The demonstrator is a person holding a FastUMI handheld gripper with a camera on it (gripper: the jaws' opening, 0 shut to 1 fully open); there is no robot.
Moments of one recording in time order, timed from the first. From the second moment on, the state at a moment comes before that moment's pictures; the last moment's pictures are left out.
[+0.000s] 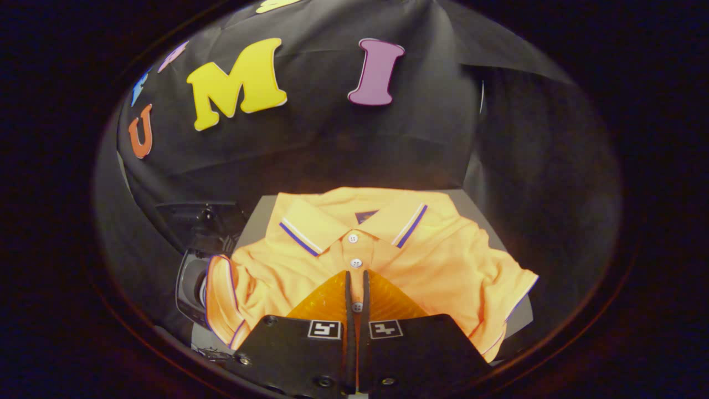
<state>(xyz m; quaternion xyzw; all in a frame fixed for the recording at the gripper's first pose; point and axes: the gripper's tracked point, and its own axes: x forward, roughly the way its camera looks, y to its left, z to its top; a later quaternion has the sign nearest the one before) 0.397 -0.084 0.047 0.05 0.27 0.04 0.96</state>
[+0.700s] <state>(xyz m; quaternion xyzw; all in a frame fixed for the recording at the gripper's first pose) 0.364 -0.024 0.185 0.03 0.16 0.10 0.98</state>
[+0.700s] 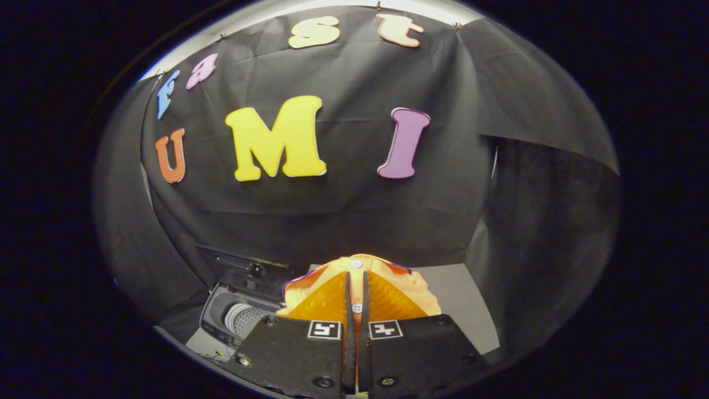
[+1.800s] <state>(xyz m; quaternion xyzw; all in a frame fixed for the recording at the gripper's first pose) 0.339 0.263 0.188 -0.02 0.16 0.33 0.93</state>
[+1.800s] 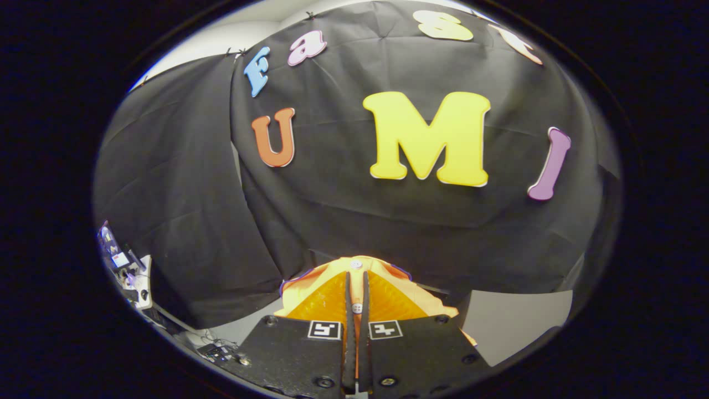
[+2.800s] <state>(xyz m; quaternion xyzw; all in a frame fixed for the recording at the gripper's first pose) 0.382 0.355 0.007 -0.01 0.29 0.31 0.90</state>
